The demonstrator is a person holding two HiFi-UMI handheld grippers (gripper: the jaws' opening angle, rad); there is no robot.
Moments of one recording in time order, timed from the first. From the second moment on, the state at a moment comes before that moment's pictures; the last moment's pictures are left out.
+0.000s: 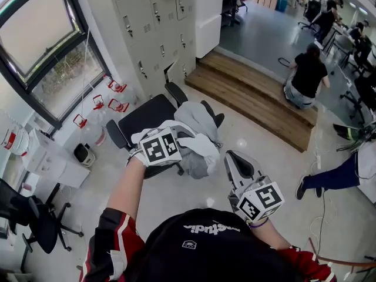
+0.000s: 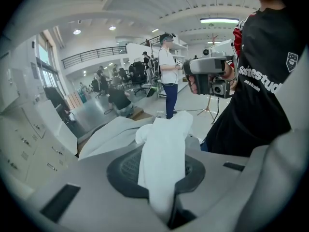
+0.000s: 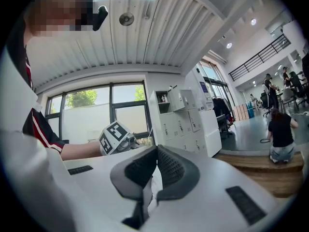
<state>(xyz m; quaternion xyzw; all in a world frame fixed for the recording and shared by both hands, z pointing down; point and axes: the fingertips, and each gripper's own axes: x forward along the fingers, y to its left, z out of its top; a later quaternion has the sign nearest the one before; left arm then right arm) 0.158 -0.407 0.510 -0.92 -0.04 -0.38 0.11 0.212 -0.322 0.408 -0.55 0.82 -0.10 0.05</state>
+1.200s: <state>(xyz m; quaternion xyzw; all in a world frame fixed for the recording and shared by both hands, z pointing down) 0.004 -0.376 0.373 -0.97 0.19 0.03 -0.14 0.119 -0.307 0.397 -0.50 0.86 -0.09 0.06</state>
